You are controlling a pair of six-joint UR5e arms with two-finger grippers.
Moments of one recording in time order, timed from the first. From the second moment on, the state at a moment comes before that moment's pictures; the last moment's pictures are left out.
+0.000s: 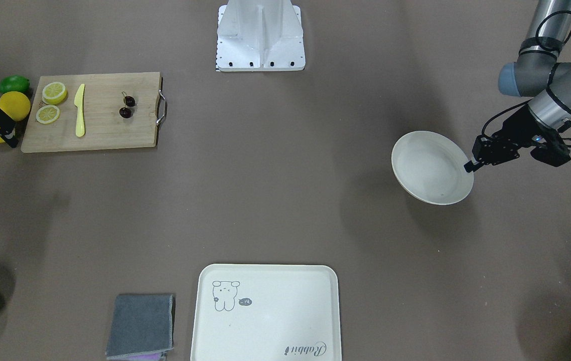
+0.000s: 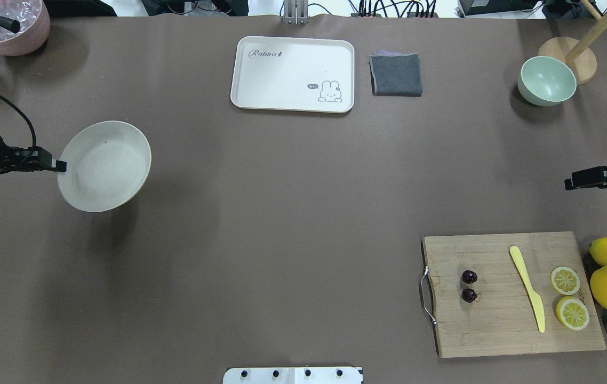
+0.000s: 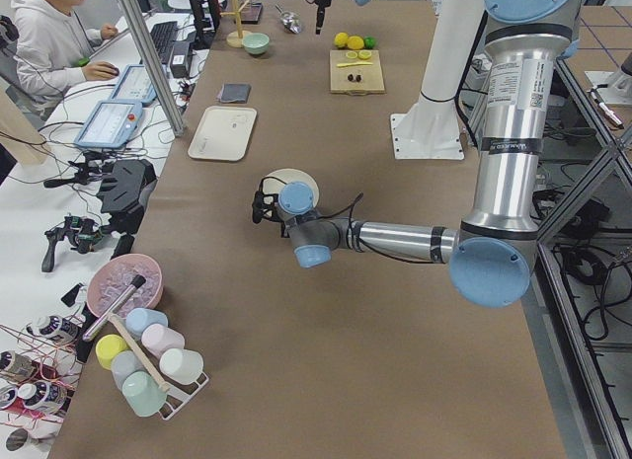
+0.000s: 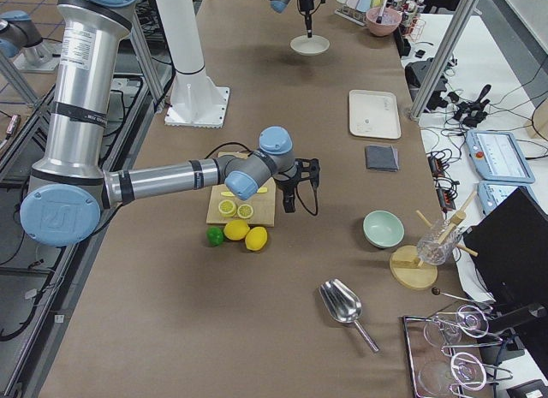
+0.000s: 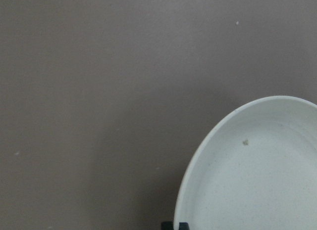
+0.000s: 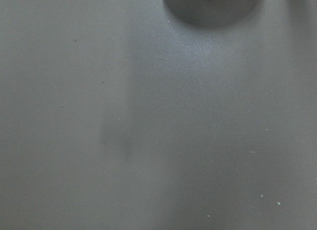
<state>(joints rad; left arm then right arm) -0.99 -1.64 -1.51 -2.73 -2.29 -1.17 1.04 -1.77 1.90 -0.97 2.14 0.84</state>
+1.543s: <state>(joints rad) -0.48 -2.08 -1.59 -2.18 -1.80 -1.38 1.04 -1.77 1.89 -0.97 2.14 0.84</state>
